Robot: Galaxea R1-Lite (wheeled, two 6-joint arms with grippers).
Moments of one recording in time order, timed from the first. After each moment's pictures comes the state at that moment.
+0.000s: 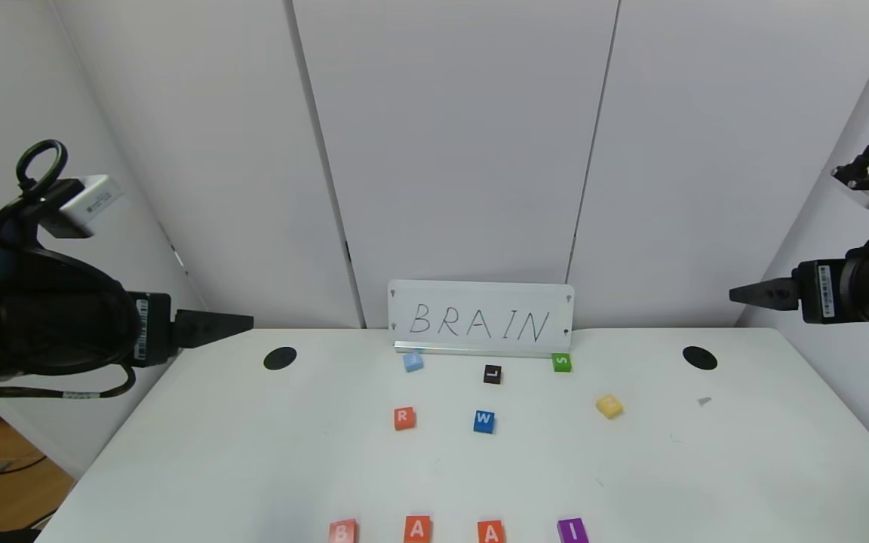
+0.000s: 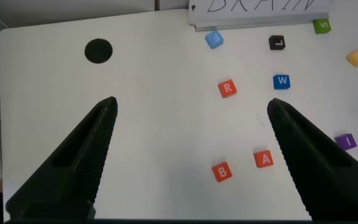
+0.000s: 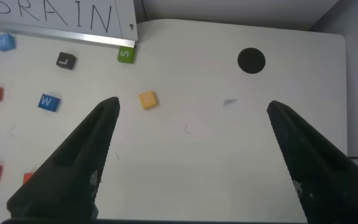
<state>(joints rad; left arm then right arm) -0.09 1.37 -1.02 0.19 -0.14 -0.01 0.10 1.50 -1.18 0.26 0.00 0.05</state>
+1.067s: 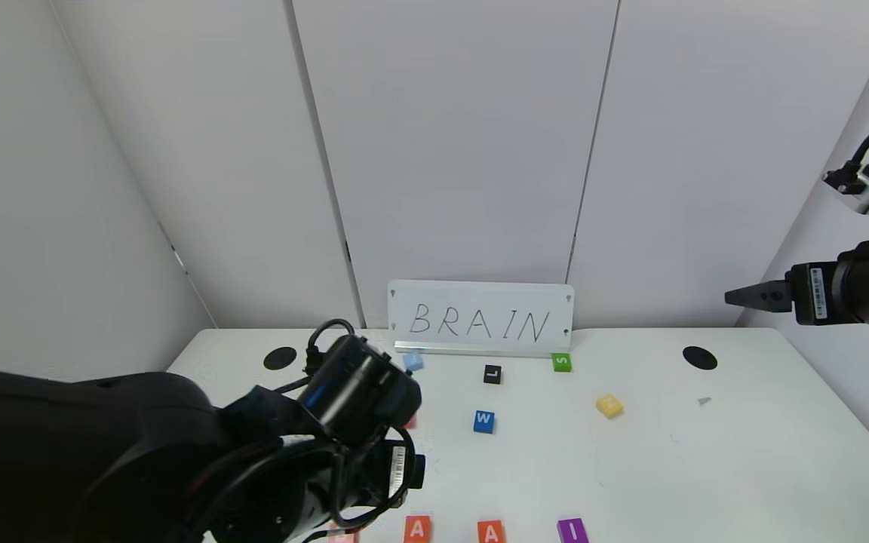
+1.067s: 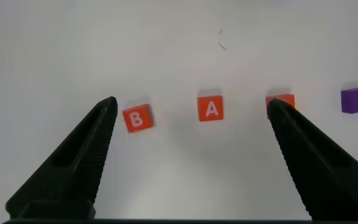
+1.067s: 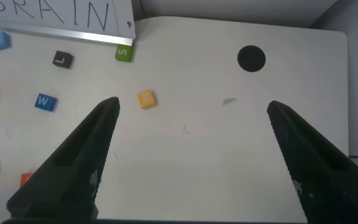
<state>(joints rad) -0.78 1.76 -0.94 0.17 0.40 -0.61 0.10 1.52 -1.18 0.26 0.00 0.05</state>
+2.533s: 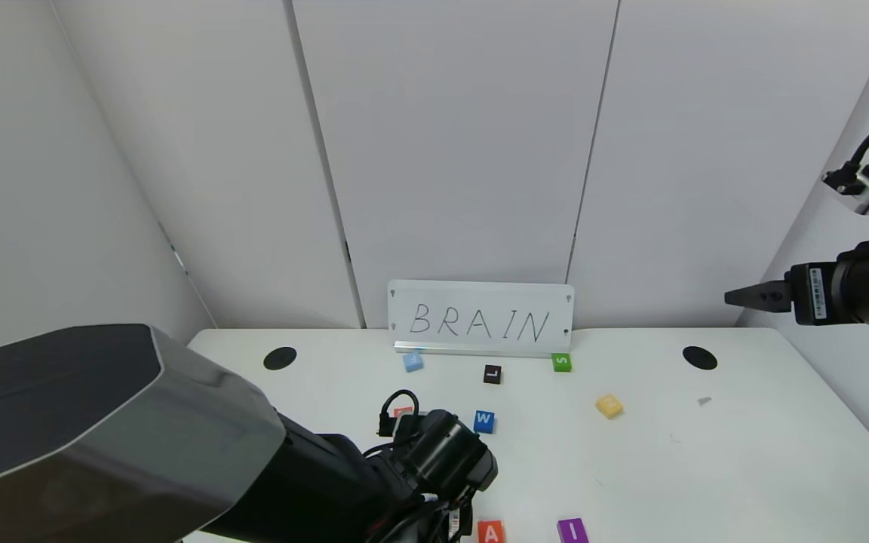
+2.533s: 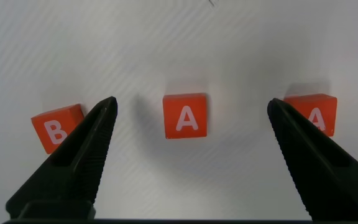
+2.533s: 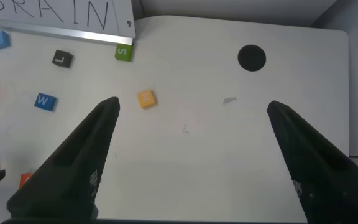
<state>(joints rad) -0.83 2.10 -0.95 -0.01 0.36 -0.71 0.10 1.52 -1.18 0.26 0.00 0.05</state>
